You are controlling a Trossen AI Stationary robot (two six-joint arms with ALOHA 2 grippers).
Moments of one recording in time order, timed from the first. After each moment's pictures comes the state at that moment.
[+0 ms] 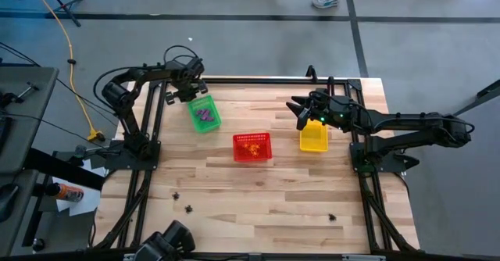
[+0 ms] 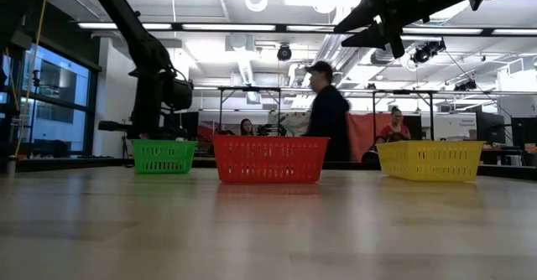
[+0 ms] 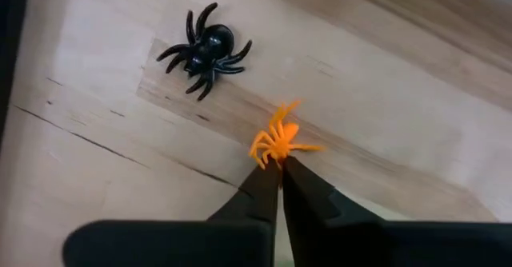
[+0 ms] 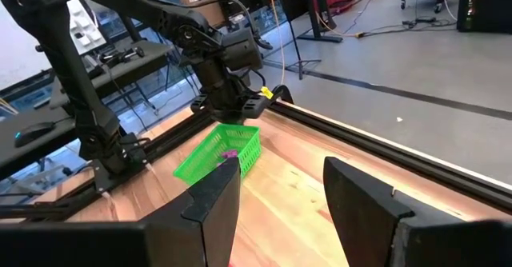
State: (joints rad) left arm 0.98 1.82 1.06 -0.80 -0.11 -0.99; right arm -0.19 0.98 0.63 0.15 0.33 0.41
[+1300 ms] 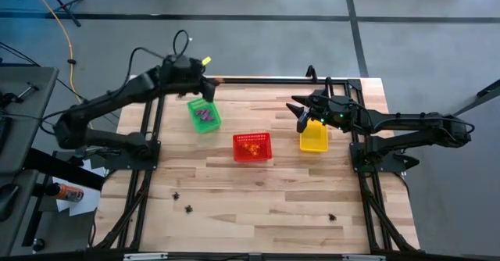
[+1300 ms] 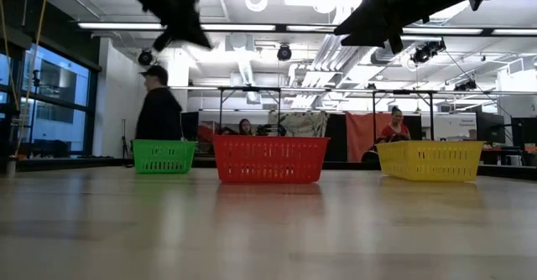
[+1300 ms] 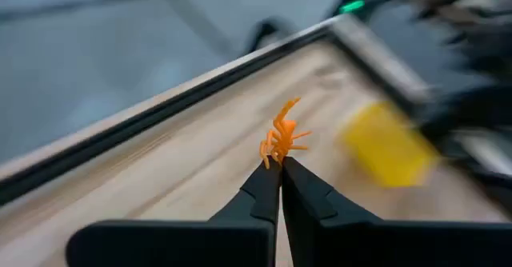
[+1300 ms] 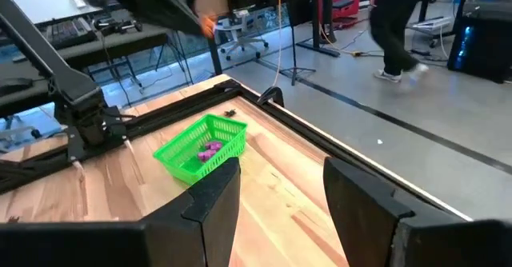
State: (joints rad) left arm 0.58 1.15 1.06 -0.45 0.05 -0.39; right arm -0.19 0.98 0.63 0.15 0.33 0.22
